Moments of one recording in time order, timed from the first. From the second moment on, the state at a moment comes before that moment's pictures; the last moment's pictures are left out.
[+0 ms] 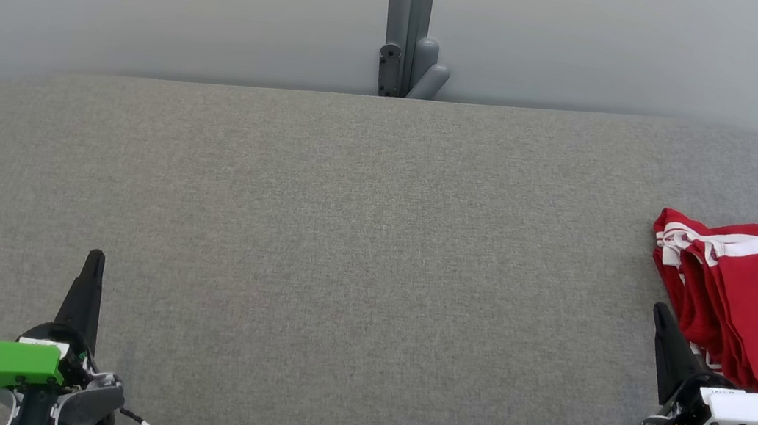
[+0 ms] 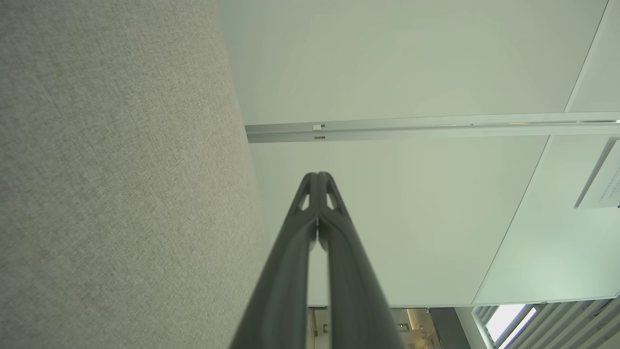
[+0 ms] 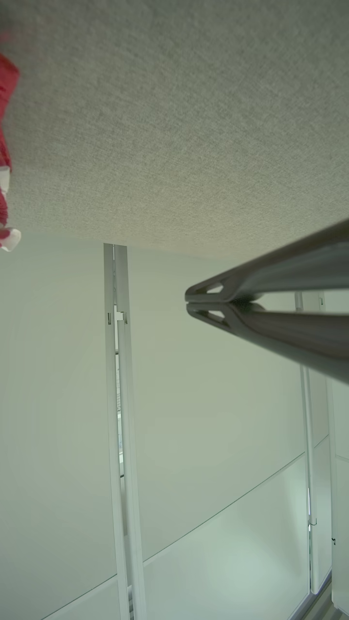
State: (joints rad) left arm -0.09 0.05 0.11 0.23 -1.61 -0.13 0.11; right arm -0.11 -0.05 -0.12 0.25 1.61 0.13 0.12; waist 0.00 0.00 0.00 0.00
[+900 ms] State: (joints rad) left arm -0.09 0.05 0.11 0.23 -1.61 -0.13 0.11; right arm -0.11 -0.05 -0.12 0.25 1.61 0.13 0.12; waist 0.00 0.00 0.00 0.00
